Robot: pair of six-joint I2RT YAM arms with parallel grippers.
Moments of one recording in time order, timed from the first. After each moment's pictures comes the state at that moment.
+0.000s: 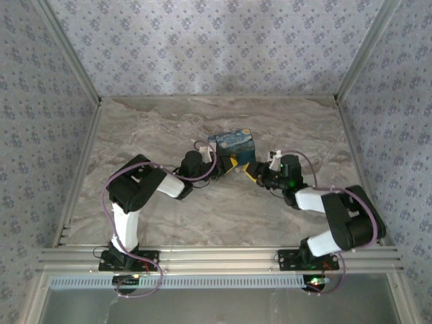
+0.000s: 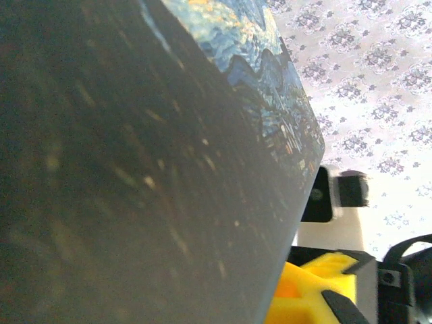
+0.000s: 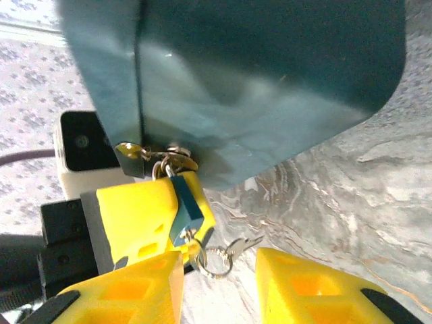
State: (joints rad) left arm -0.71 1.98 0.78 1.01 0.45 -1.25; right arm 0.30 1.42 0.39 0.59 -0.61 1.03
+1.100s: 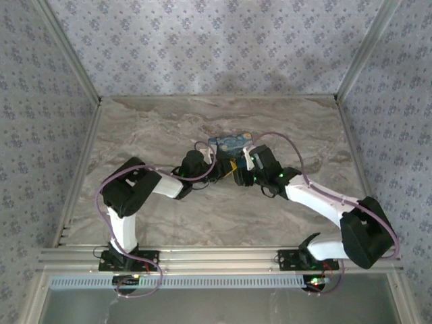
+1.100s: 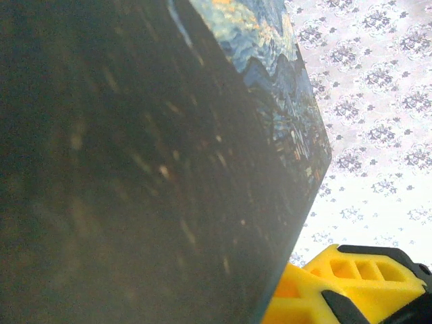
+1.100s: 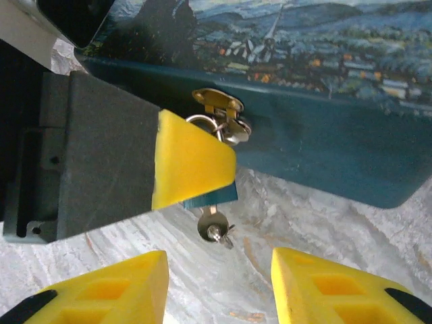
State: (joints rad) left arm -0.72 1.91 0.77 0.85 0.45 -1.22; right arm 0.64 1.33 0.77 -0.25 -0.05 0.27
